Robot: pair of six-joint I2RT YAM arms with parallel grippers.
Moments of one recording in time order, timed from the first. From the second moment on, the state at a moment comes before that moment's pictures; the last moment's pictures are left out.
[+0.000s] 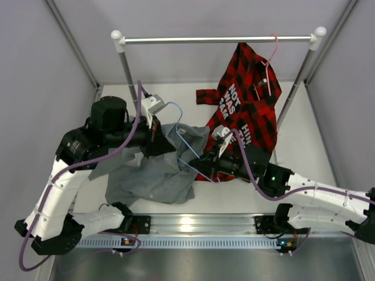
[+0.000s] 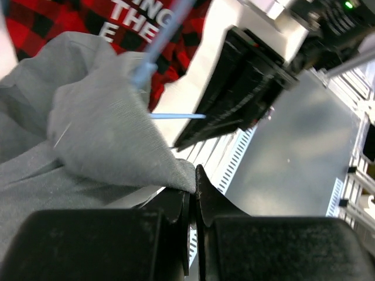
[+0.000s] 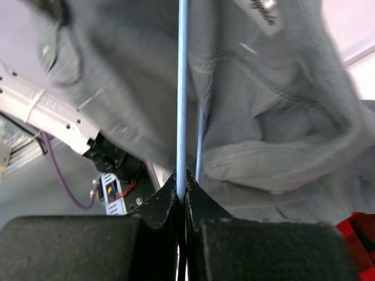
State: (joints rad) left arm -0.60 1.09 1.65 -1.07 0.56 -0.17; right arm 1.12 0.95 0.75 0.16 -0.09 0.34
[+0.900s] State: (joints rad) left arm -0.79 1.22 1.88 -1.08 0.62 -0.13; right arm 1.12 0.97 0.60 0.62 -0.13 0.38
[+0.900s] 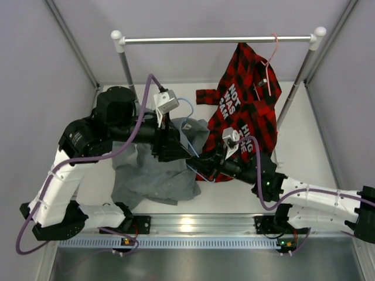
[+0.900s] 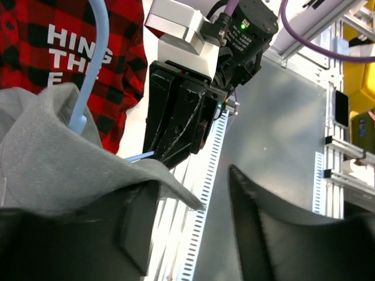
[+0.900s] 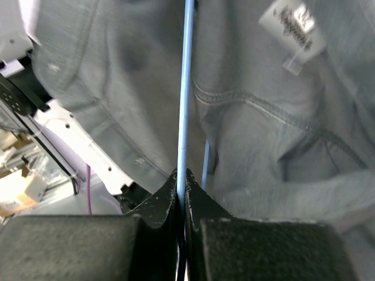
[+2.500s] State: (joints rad) left arm -0.79 1.22 1.85 -1.01 0.78 0.39; right arm 1.12 0.65 0.39 0.57 -0.24 0.29
